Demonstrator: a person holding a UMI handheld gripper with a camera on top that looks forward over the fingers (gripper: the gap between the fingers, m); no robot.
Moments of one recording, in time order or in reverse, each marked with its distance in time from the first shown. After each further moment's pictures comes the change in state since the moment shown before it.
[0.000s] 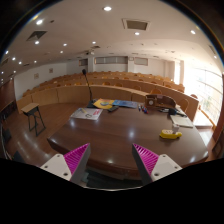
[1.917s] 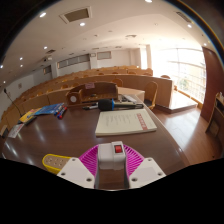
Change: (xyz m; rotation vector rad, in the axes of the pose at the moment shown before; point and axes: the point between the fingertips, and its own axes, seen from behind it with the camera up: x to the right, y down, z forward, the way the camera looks) arm 0.579 0.050 0.282 -0.019 0.259 0.230
